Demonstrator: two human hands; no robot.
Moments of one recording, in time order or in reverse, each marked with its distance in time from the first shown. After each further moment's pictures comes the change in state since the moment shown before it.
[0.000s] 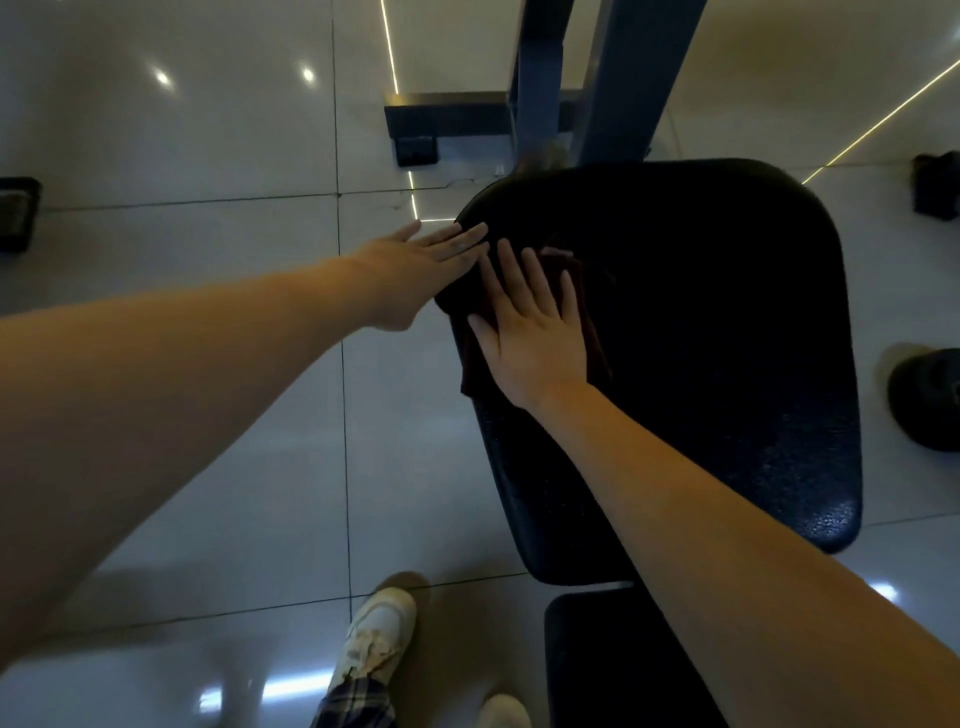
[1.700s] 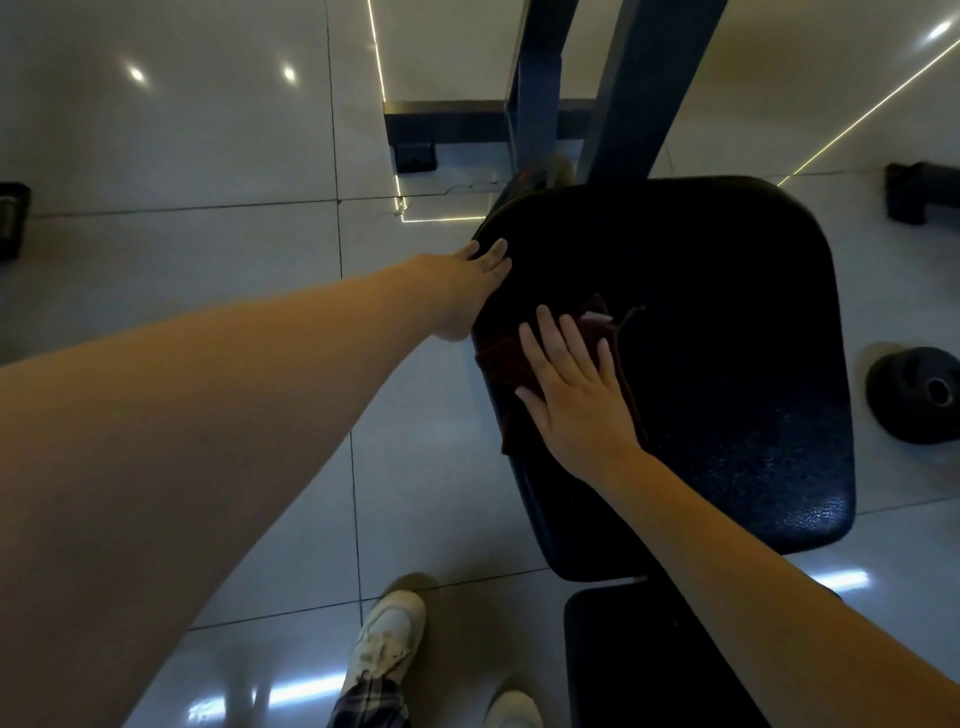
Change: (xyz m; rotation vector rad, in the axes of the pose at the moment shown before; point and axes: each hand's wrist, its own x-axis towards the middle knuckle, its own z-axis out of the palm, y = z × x) left_hand 0.004 0.011 -0.021 -0.264 -0.134 -0.064; right_hand -0.055 0.007 -0.001 -0.022 -0.079 -0.040
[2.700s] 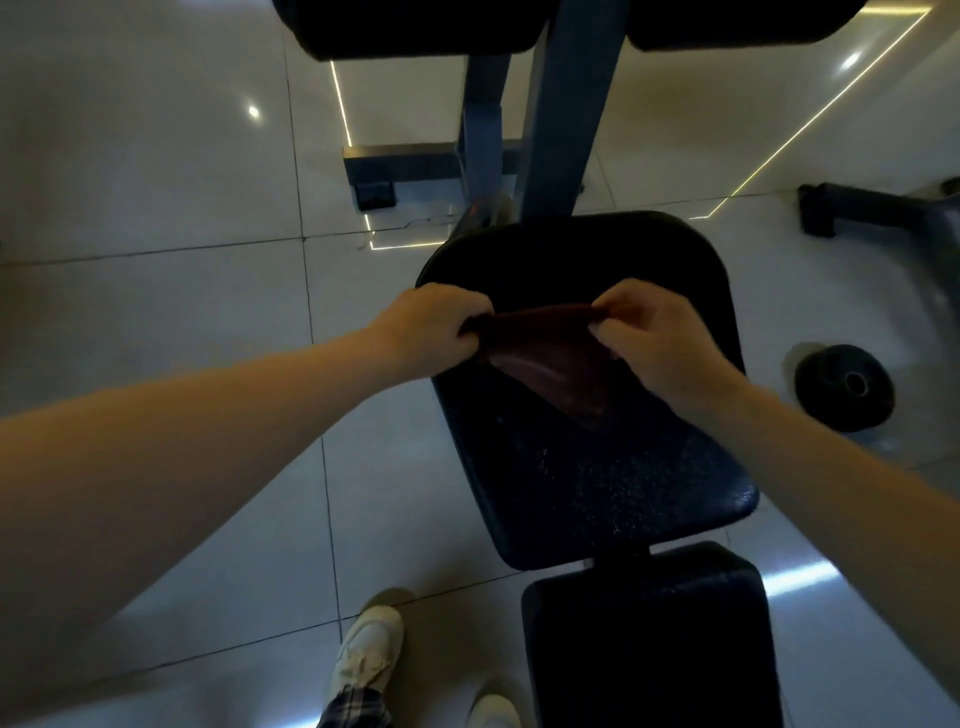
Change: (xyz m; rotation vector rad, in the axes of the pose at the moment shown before) left_hand -0.048 0.035 -0.023 -0.464 0.447 0.271; right_hand -0.025 0.068 -0.150 0.936 0.151 0.250
